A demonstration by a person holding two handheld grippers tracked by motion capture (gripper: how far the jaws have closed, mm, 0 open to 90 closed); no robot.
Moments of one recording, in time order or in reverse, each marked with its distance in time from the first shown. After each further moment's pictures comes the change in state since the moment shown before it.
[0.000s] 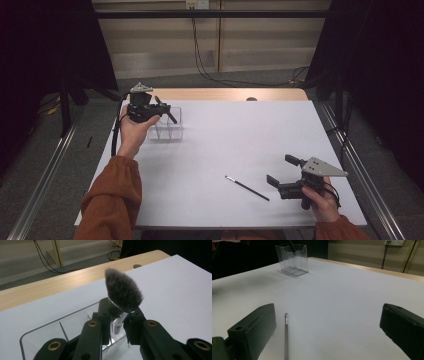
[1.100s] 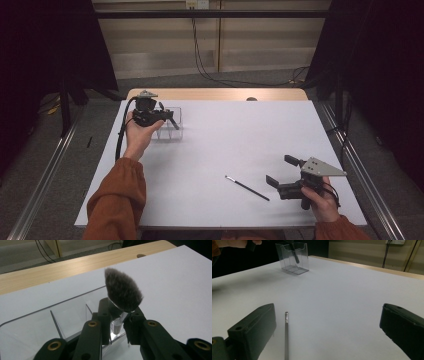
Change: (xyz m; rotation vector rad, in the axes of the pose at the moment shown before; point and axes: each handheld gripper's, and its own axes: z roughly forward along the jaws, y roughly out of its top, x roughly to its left) left arm 0.002 -0.017 0.021 0.046 0.003 -0.024; right arm 0.001 -0.001 0.001 0.010 0.004 0.000
